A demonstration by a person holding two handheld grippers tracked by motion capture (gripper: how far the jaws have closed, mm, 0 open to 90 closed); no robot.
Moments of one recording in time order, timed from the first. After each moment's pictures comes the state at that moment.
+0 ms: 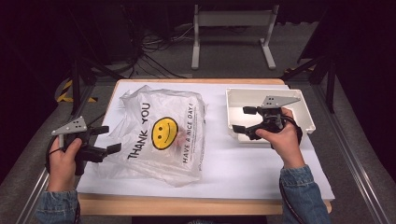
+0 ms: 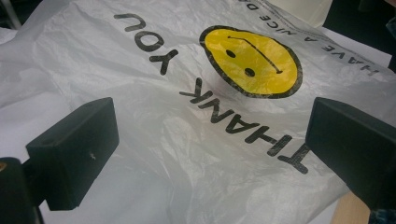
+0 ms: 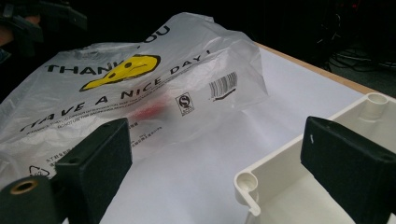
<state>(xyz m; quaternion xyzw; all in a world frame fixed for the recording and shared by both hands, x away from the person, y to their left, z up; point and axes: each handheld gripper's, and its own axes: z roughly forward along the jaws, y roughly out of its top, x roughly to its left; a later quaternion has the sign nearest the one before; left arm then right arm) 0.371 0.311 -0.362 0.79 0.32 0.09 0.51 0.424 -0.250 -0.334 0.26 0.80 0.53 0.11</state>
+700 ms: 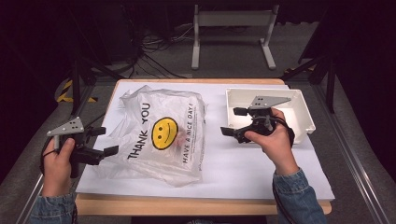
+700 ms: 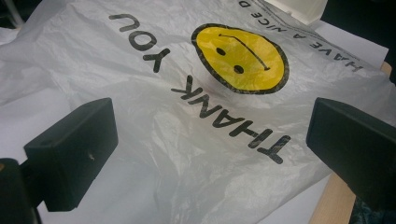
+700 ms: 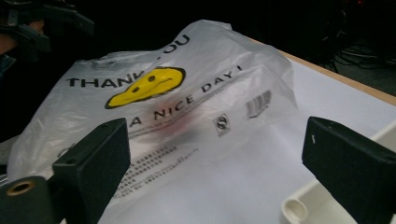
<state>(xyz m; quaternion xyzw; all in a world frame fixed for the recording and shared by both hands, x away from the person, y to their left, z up) 0.360 0.311 -0.348 0.80 0.32 0.10 0.50 0.403 -0.212 -0.314 0.26 0.80 0.52 0.11</state>
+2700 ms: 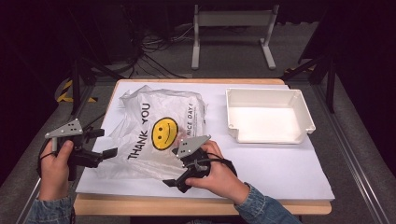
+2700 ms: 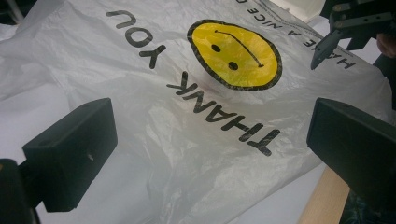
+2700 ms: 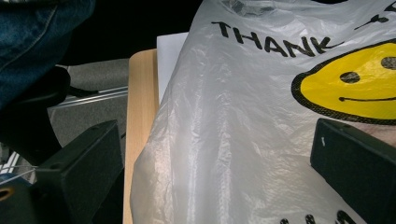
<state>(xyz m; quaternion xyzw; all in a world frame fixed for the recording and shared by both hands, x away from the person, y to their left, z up) 0.353 0.310 -0.346 0.80 0.33 0.09 0.49 0.337 -0.049 -0.371 0.11 0.88 0.47 0.03</state>
